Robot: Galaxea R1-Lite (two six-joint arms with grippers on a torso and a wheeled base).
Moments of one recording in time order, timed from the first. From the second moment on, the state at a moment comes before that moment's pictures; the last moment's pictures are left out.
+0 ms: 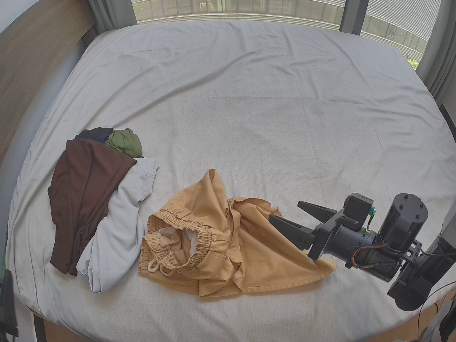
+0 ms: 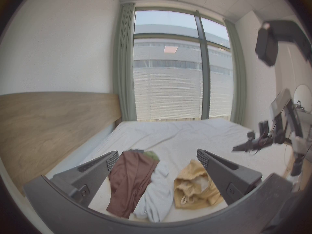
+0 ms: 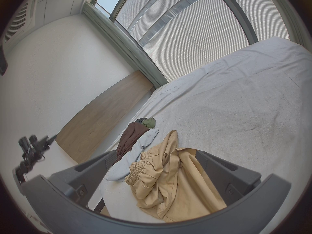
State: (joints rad) left arm -0.02 0.09 -0.19 -0.18 -0.06 0.02; right arm 0.65 1.86 -0.32 -1.52 0.14 0.35
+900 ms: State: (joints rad) left arm -0.31 1.16 -0.59 -0.41 -0.50 -0.32; right arm 0.68 1.93 -0.23 -1.54 0.23 0.32
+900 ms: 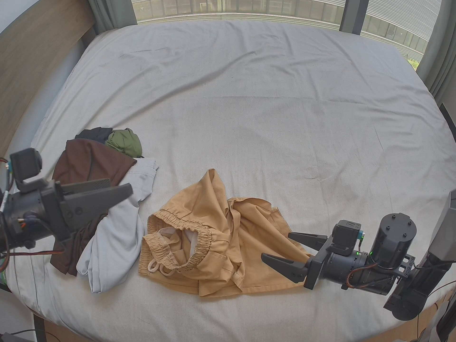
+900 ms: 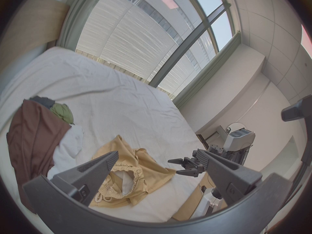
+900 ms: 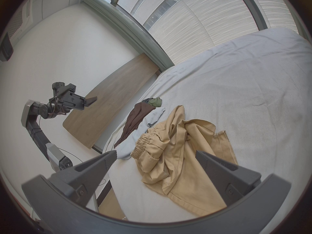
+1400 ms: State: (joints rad) left arm -0.31 1.39 -0.51 -0.60 -0.51 -0.32; right arm 0.64 1.96 -0.24 -1.54 0.24 0.32
